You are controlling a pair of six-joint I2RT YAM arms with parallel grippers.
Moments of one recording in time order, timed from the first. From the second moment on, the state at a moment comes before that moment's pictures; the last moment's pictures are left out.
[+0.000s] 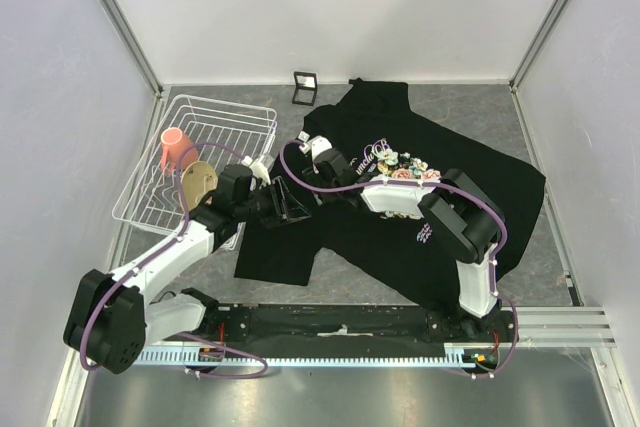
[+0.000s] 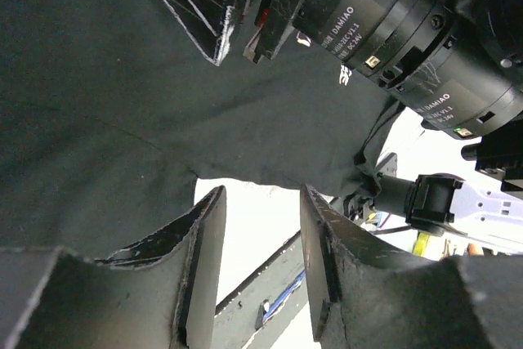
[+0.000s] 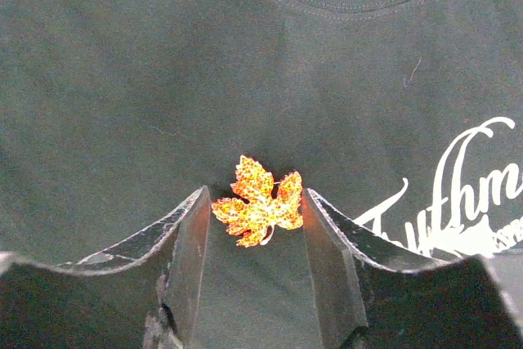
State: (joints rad) left arm -0.44 1.13 0.59 -0.08 0.49 -0.76; right arm 0.81 1.97 1.21 0.05 0.22 0.13
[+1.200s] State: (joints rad) left arm -0.44 1.18 0.61 -0.12 0.41 -0.76; right arm 0.76 1.98 1.19 0.10 0.08 0.18
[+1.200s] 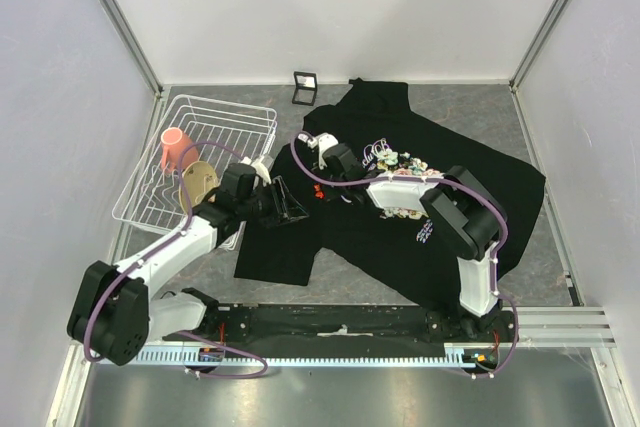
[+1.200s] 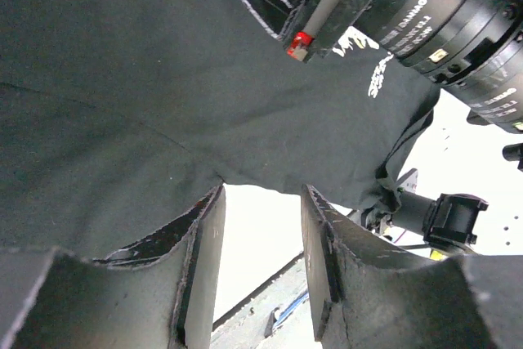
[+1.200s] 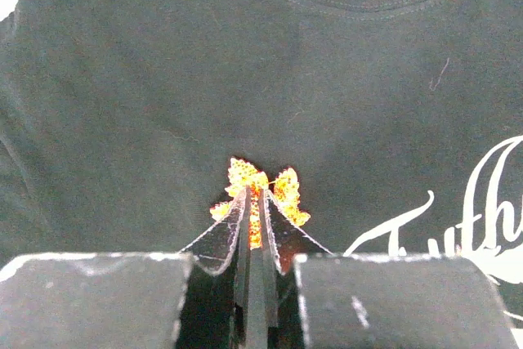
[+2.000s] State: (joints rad) left arm -0.44 1.30 0.64 -0.06 0.38 -0.76; right arm 0.76 1.93 1.13 0.11 0.08 0.24
